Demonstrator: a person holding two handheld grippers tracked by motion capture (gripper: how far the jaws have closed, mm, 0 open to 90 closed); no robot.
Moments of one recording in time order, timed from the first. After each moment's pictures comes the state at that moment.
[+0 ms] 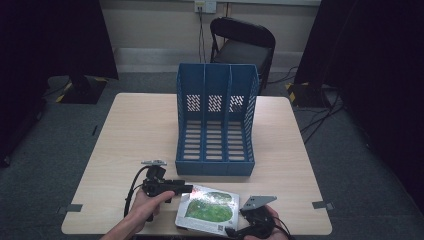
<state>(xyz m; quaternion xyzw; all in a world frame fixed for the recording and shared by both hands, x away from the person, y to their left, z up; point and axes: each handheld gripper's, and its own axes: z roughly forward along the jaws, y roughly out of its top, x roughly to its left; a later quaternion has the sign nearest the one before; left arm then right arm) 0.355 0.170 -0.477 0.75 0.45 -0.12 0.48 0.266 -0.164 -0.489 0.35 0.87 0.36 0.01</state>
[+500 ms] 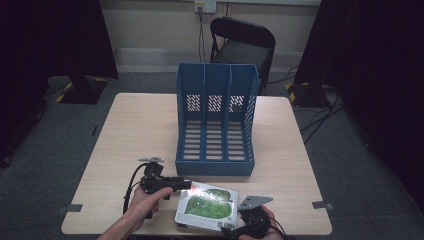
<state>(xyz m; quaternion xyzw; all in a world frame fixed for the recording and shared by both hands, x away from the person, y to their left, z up) 0.360 0.177 -0.468 0.73 0.45 -0.13 0.50 0.270 -0.153 -0.492 0.36 0.86 0.37 0.03</state>
